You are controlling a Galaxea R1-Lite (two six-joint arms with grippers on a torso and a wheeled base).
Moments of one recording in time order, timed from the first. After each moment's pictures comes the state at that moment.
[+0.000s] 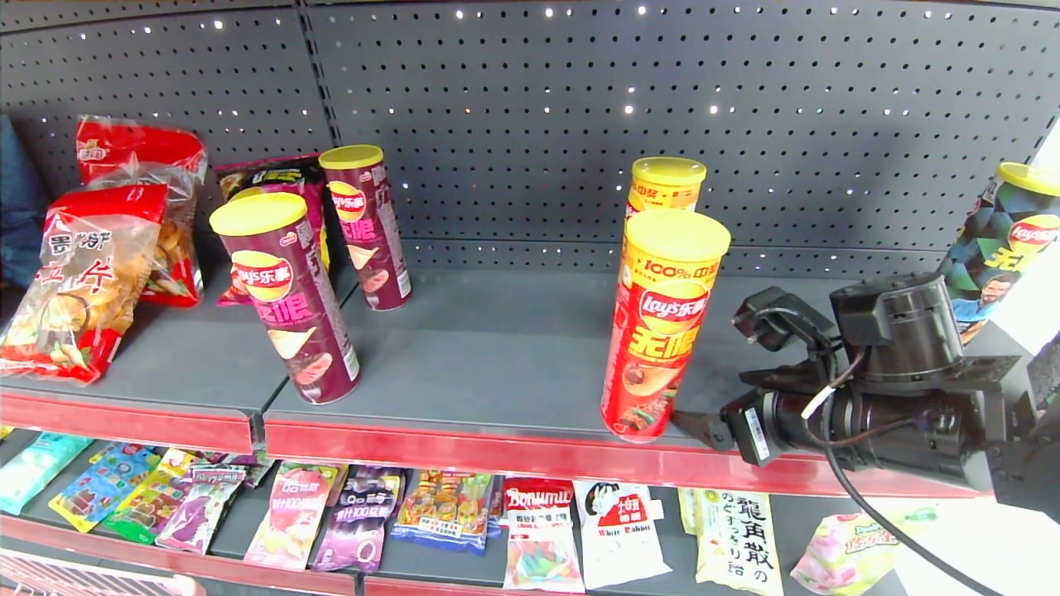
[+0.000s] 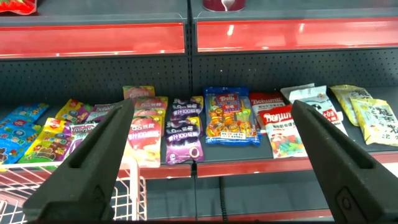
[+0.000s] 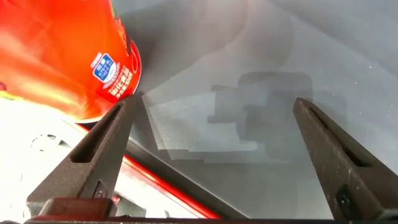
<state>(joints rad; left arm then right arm) -0.15 0.10 0.00 0.00 0.00 0.00 0.50 1.61 -0.71 -0.27 -0.08 -0.07</state>
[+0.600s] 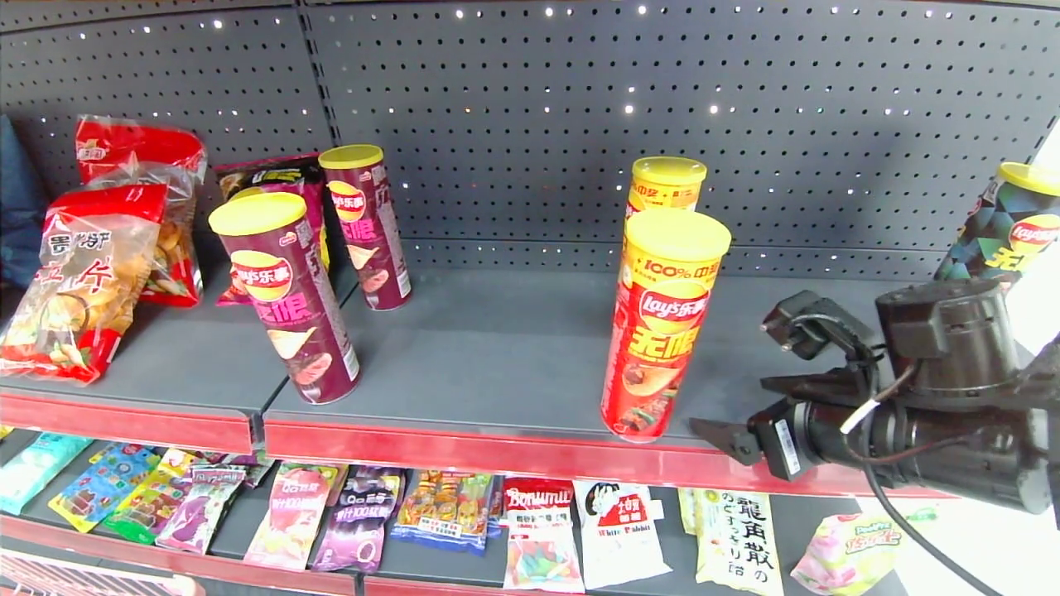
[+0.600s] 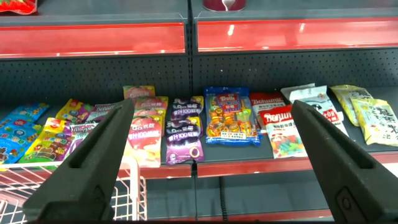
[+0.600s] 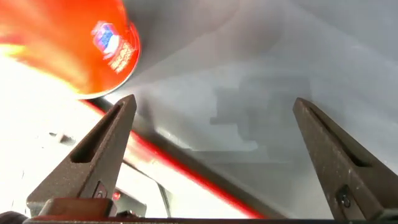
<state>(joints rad) -0.15 0.10 0.00 0.00 0.00 0.00 0.49 1.51 -0.65 -0.27 -0.08 -0.07</state>
